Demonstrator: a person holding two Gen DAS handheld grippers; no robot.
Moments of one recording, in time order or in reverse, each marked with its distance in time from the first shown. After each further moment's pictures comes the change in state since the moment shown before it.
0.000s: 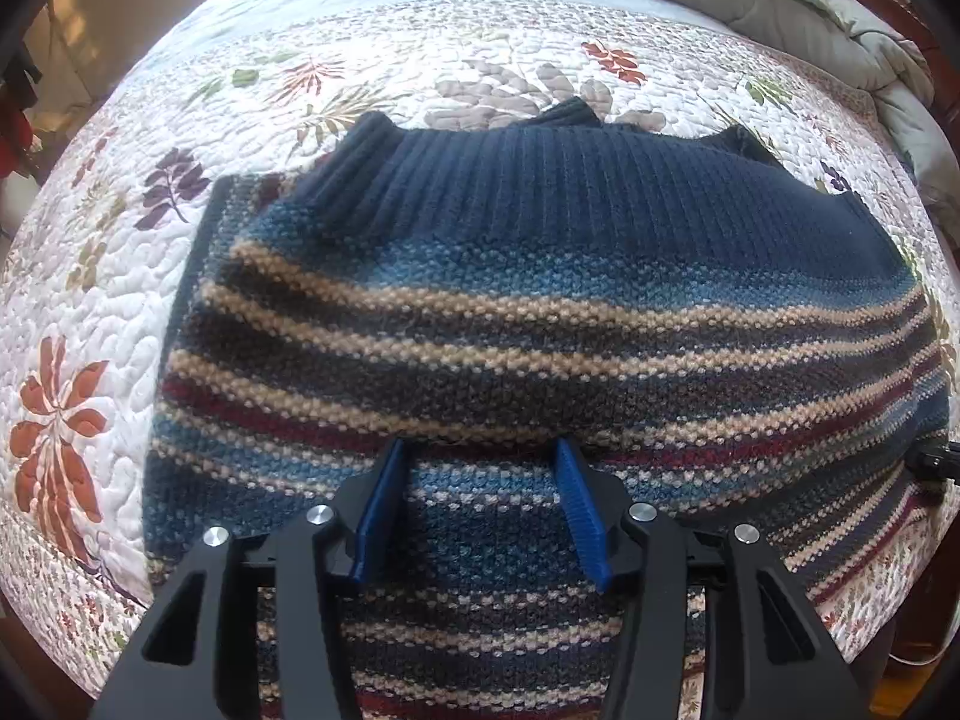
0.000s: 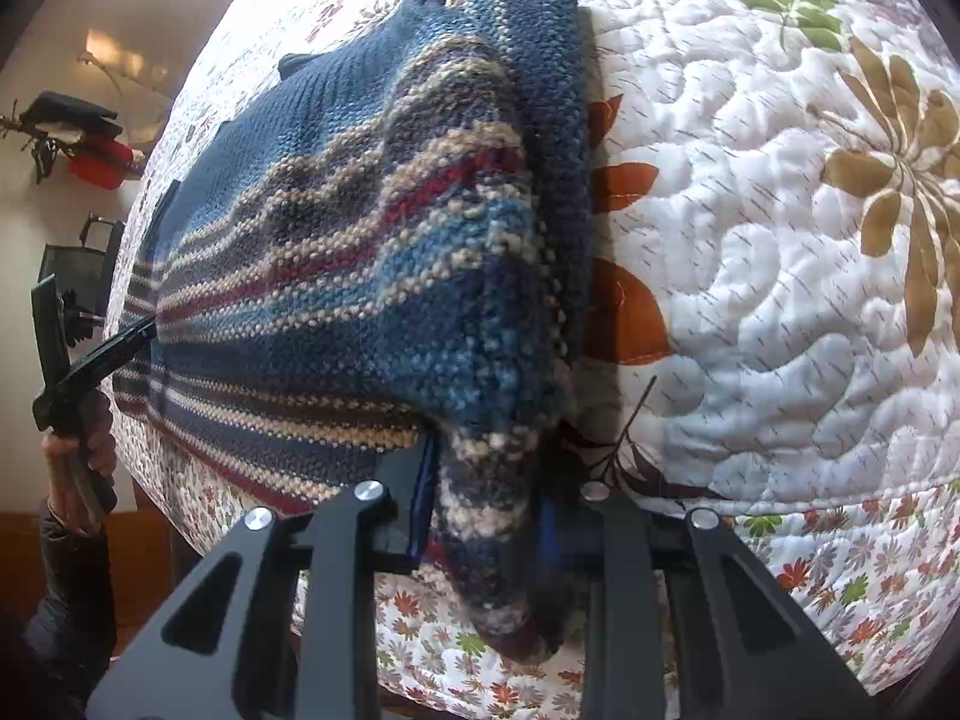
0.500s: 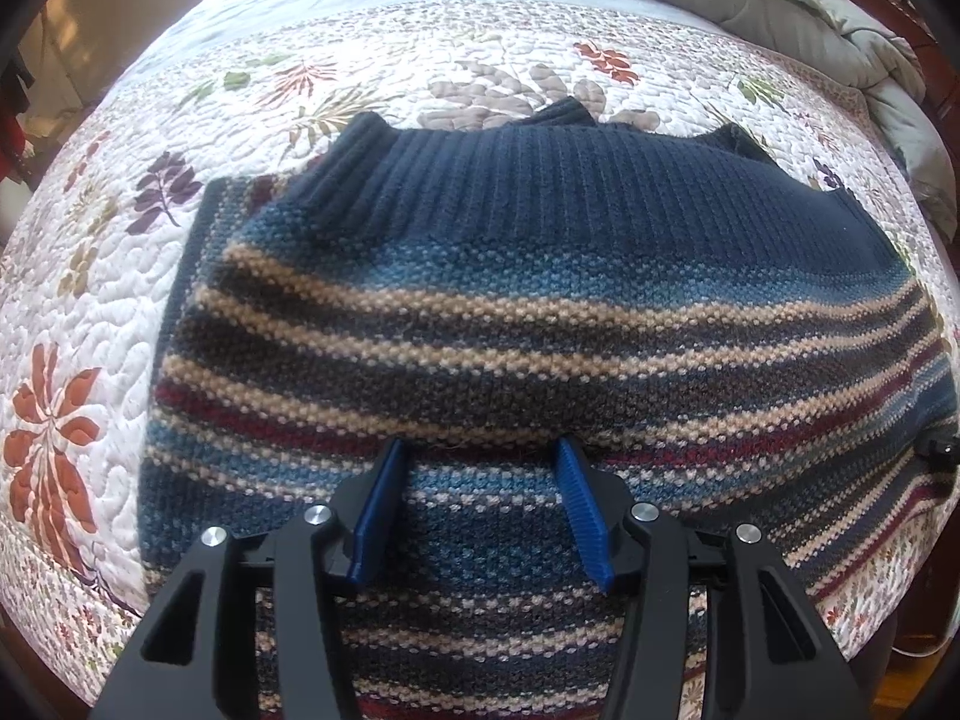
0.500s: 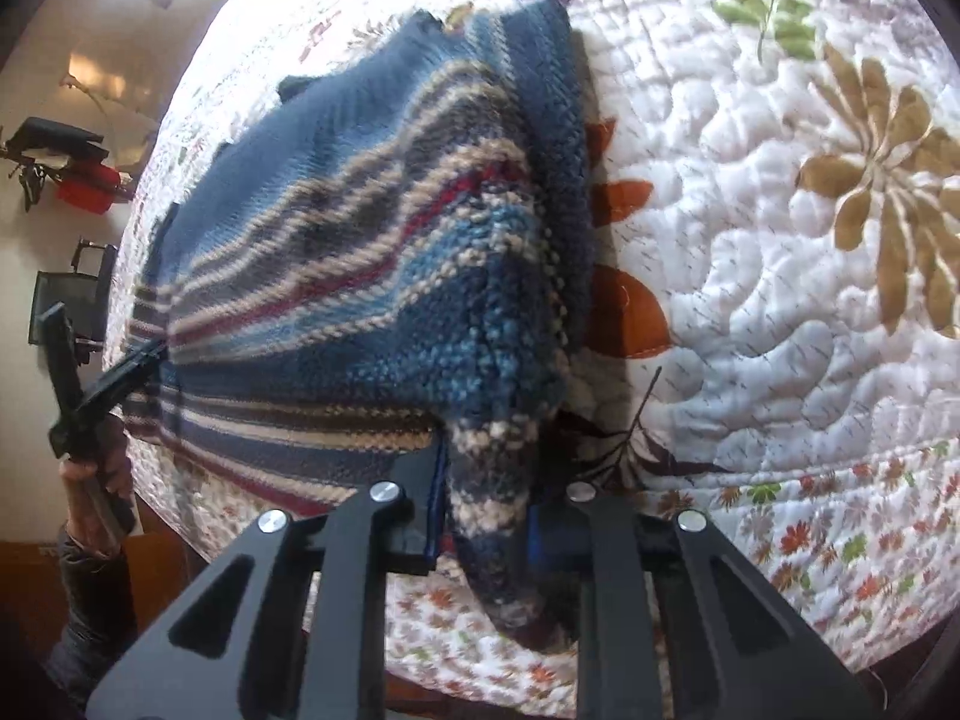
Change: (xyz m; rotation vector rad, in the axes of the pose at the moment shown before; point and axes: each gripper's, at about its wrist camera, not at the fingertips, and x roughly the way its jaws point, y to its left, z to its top) left arm 0.000 0.002 -0.001 0.018 -0.007 -0.021; right arm -0.022 0.008 0.004 0.053 -0.017 -0.019
